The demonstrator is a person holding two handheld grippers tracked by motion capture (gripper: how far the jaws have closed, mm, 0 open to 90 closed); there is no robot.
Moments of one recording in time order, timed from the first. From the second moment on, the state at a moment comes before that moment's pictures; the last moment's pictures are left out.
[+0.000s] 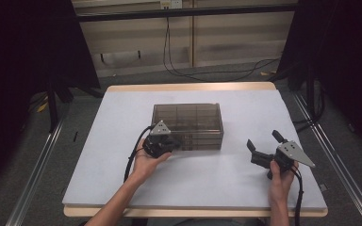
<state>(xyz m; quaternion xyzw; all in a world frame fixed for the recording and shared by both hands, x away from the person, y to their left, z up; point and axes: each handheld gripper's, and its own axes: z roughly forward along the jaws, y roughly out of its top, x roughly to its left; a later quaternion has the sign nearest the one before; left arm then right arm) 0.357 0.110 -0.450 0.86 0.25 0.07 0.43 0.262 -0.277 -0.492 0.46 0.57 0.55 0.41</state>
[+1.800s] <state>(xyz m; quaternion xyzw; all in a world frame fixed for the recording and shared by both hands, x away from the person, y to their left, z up) 0.314 0.181 -0.436 0.85 0.27 0.08 0.45 0.261 -0.277 -0.492 0.46 0.57 0.55 0.41</state>
